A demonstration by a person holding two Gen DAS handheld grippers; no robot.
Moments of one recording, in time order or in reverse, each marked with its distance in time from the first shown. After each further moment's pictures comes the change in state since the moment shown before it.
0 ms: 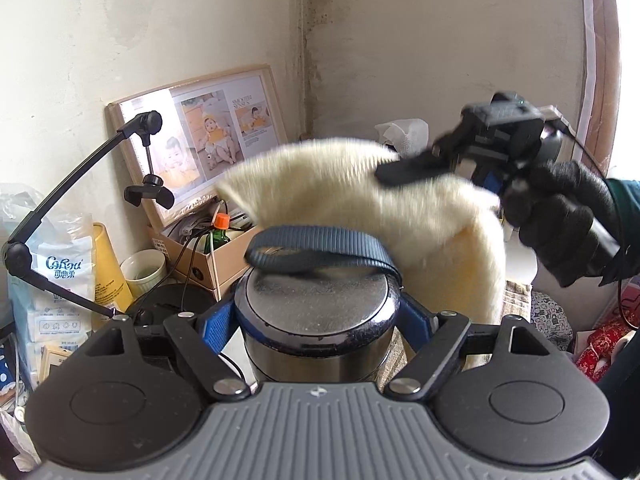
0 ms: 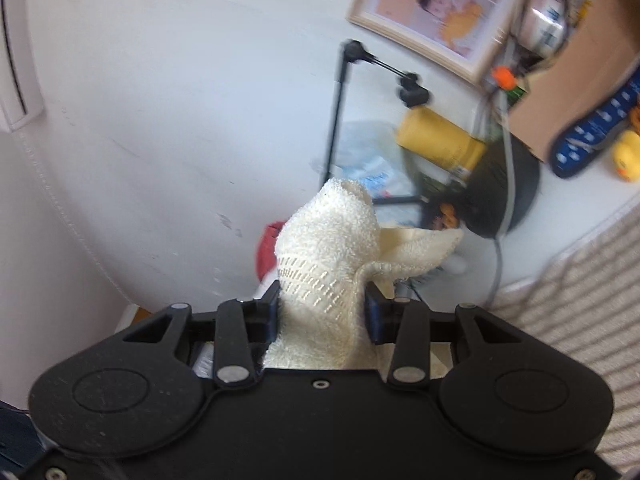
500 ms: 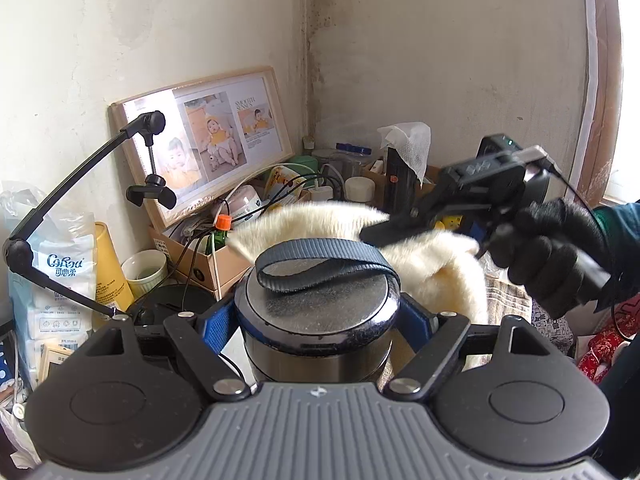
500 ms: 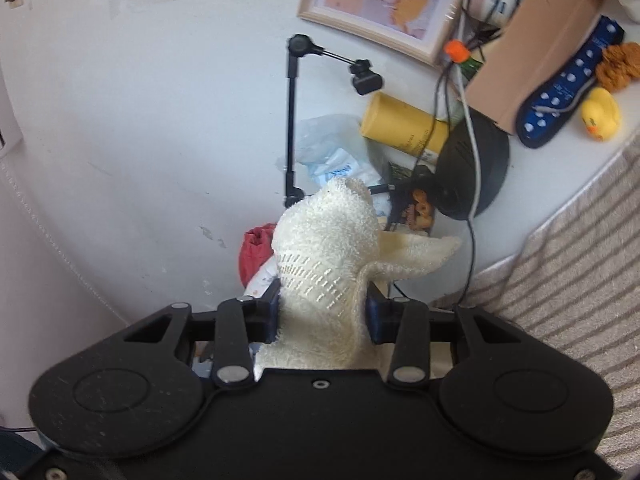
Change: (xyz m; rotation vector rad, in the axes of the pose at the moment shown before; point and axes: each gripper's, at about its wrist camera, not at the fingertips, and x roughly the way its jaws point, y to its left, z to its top) left arm 0.001 0.000 0.000 -0.008 -0.009 0.005; right arm 0.006 -0.047 -0.019 0.135 -0.002 -0.063
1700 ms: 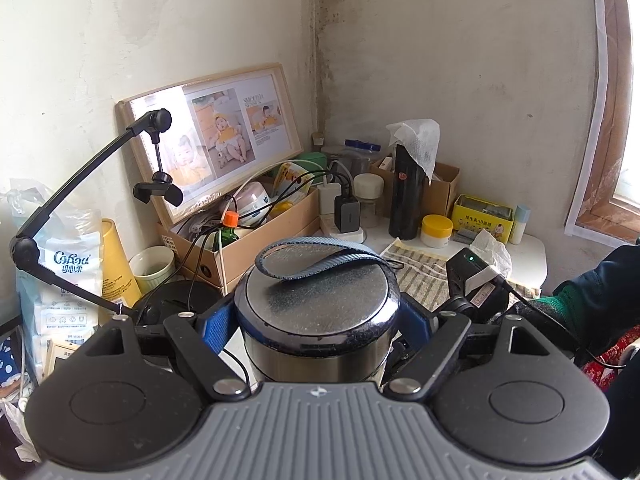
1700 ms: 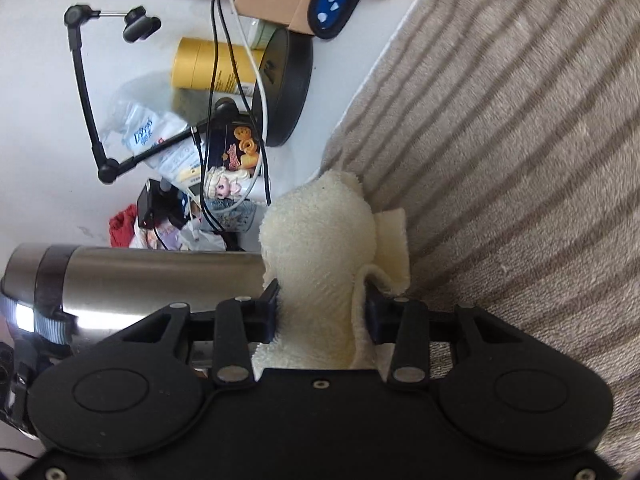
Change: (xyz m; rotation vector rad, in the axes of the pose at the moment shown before) left arm -0.001 -0.005 0.003 -0.009 0.019 0.033; right arm 0.031 -0.117 -0.039 0.193 0.121 -0.285
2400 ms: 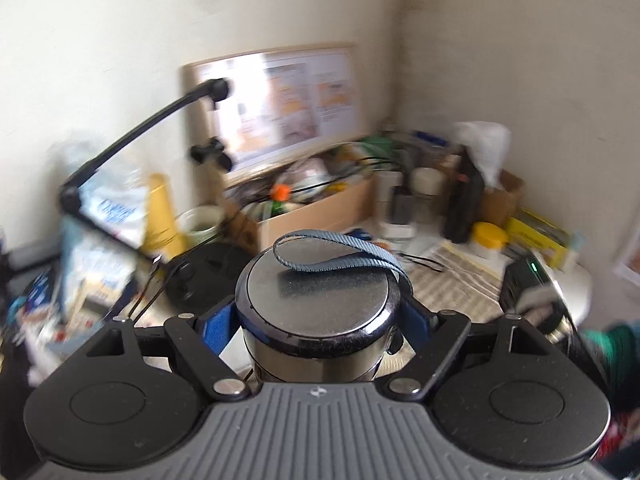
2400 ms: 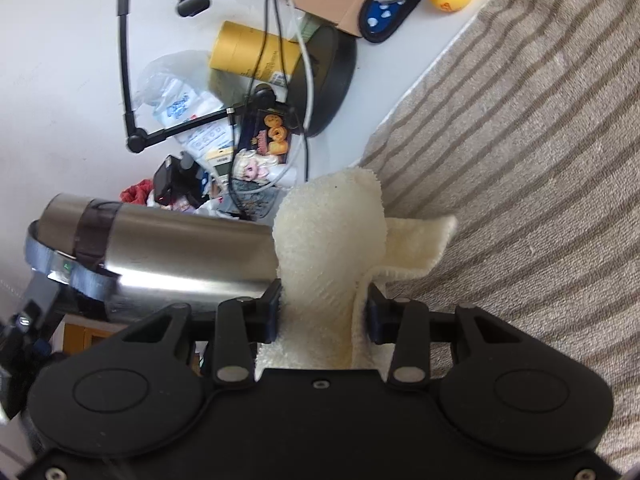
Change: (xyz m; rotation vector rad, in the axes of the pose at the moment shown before) left arm 0.003 -0.015 0.011 -0.132 0.056 0.138; right arm -0.022 0.030 -0.011 -0.096 0.004 0.024
